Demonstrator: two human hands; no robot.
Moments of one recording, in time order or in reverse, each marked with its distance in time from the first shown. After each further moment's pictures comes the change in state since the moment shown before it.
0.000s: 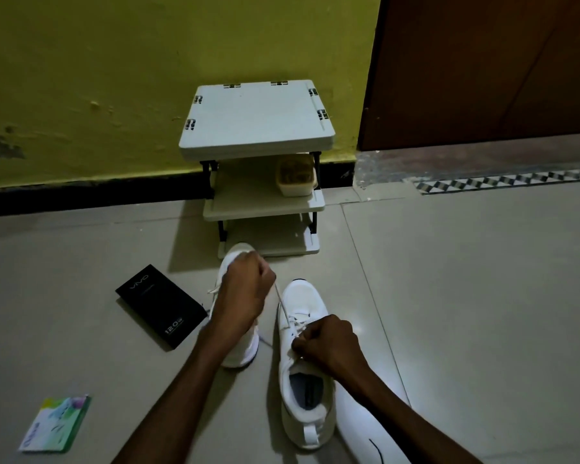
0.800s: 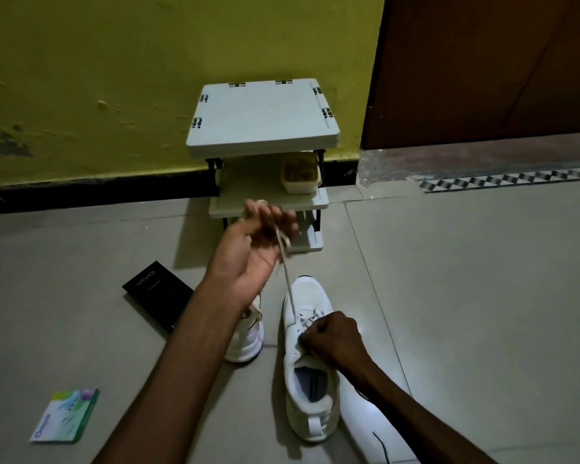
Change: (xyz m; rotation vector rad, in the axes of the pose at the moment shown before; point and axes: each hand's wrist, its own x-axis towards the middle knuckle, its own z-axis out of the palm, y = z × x) left_hand -0.005 0.045 -0.049 -1.701 -0.237 -0.213; right_hand 0.003 0.005 0.005 0.118 0.006 0.001
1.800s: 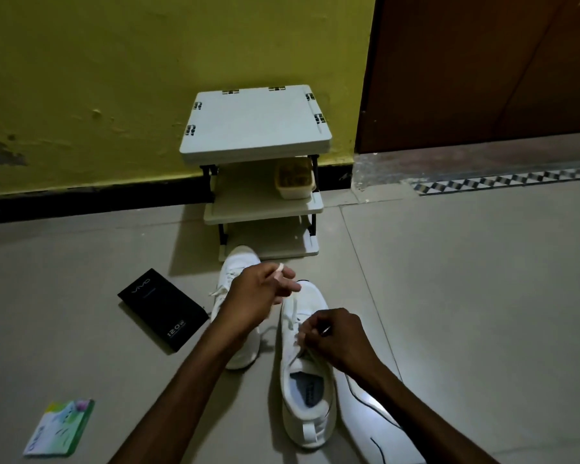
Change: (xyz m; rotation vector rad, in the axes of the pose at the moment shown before) left_hand -0.007 -0.039 -0.045 1.171 0.018 0.032; right_hand -0.012 -0.010 -0.027 0.032 -0.023 -0.154
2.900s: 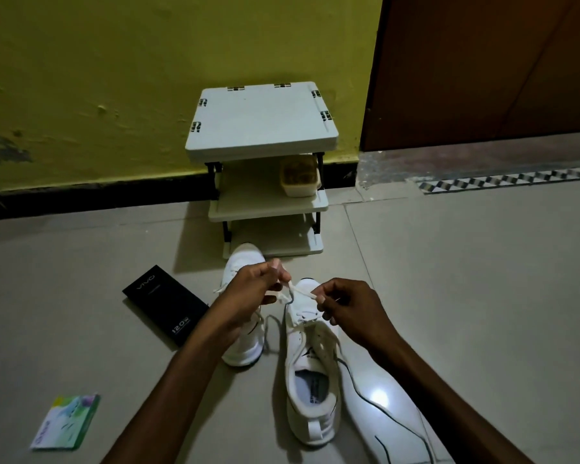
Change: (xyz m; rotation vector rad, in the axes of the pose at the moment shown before) left_hand 0.002 -0.001 -0.015 -0.124 -0.059 -0.184; right_hand 0.004 -0.026 -0.029 0.197 0.105 -0.043
